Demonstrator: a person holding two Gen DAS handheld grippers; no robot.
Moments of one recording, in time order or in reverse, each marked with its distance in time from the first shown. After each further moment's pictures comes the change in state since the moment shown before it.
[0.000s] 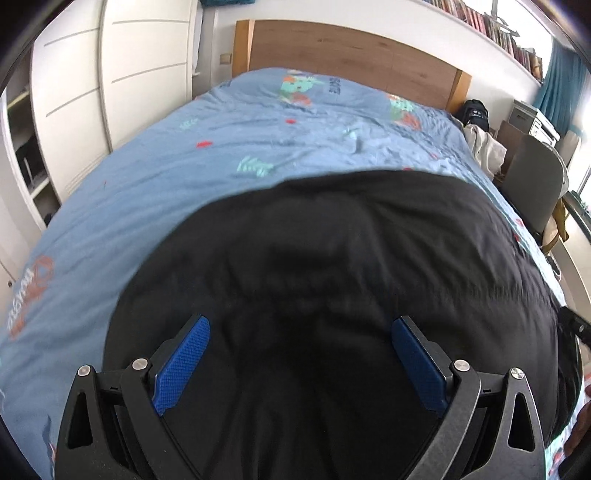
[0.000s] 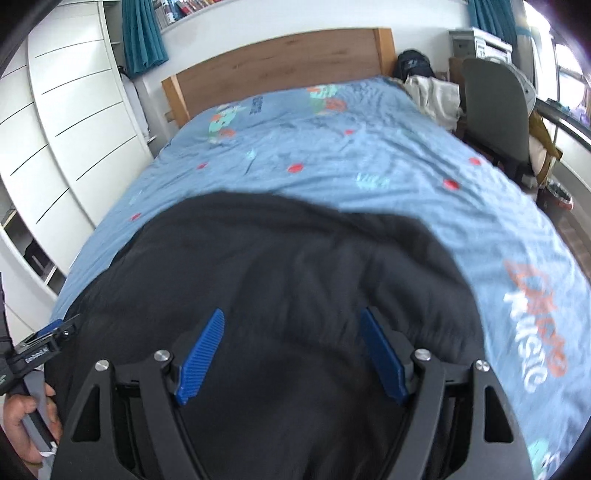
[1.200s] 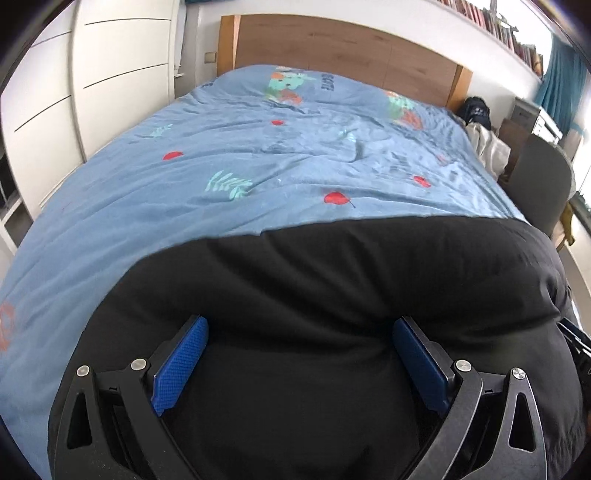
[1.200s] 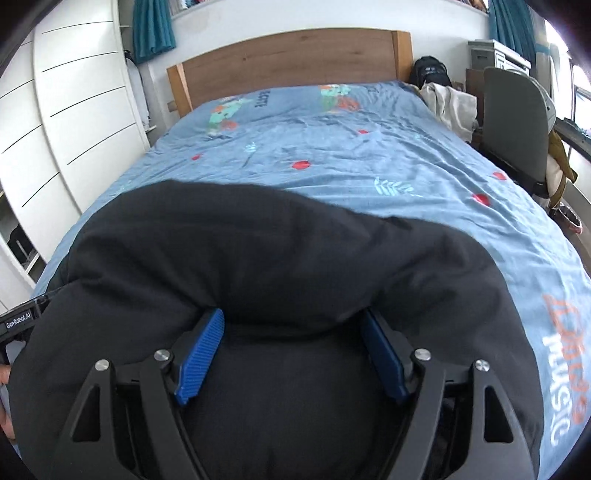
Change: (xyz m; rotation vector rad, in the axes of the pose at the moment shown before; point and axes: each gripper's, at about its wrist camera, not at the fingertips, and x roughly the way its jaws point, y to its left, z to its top) left arm 0.098 -0.008 0.072 0.031 -0.002 -0.024; right arm 0.113 -0.001 0.049 -0.063 -0.020 -0.022
